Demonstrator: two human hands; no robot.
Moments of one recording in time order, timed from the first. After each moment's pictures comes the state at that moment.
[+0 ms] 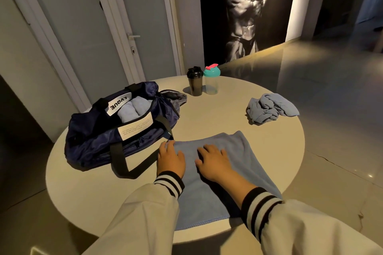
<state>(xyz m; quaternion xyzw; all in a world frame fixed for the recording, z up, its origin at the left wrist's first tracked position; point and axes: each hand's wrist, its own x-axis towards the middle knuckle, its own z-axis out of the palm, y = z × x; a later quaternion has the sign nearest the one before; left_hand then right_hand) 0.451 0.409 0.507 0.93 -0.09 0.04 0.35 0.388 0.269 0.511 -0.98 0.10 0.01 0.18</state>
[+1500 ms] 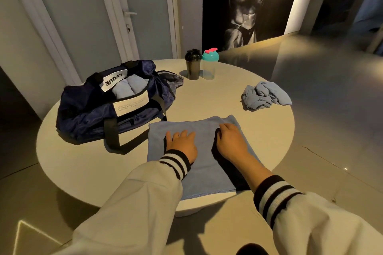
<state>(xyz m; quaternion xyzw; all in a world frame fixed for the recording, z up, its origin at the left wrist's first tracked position) 0.418 0.385 0.519 0.97 -0.25 -0.06 0.02 0.353 0.220 0.510 -0.95 0.15 -0.16 0.21</state>
